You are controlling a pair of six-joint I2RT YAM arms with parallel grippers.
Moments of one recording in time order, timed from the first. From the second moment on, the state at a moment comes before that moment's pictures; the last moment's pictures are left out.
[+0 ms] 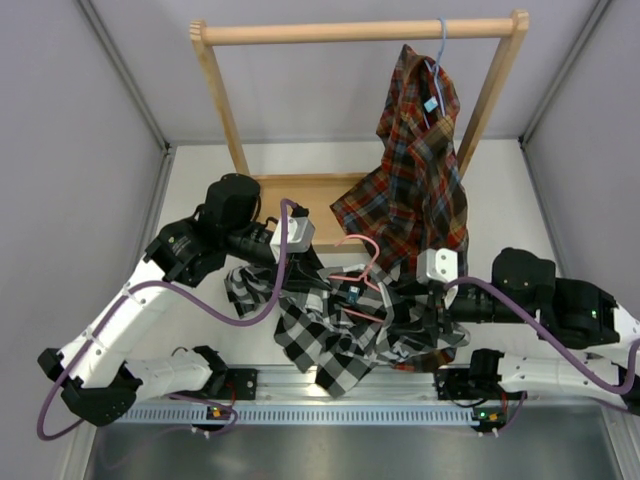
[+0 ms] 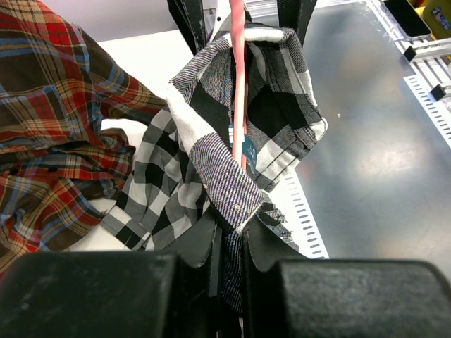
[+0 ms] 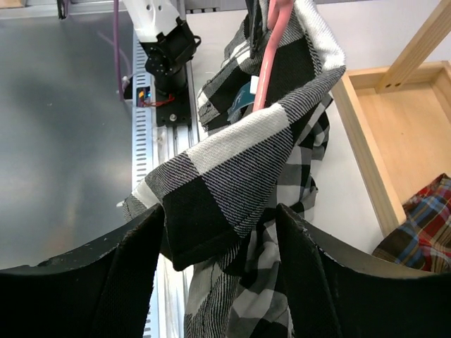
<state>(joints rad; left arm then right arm) -0.74 1.12 1.42 -0.81 1.04 0.42 1.26 0.71 1.19 -0.77 -0.16 -0.09</state>
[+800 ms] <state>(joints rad) -0.74 1.11 1.44 -0.82 1.11 0.39 1.26 0.73 1.18 -0.64 -0.16 -0.07</state>
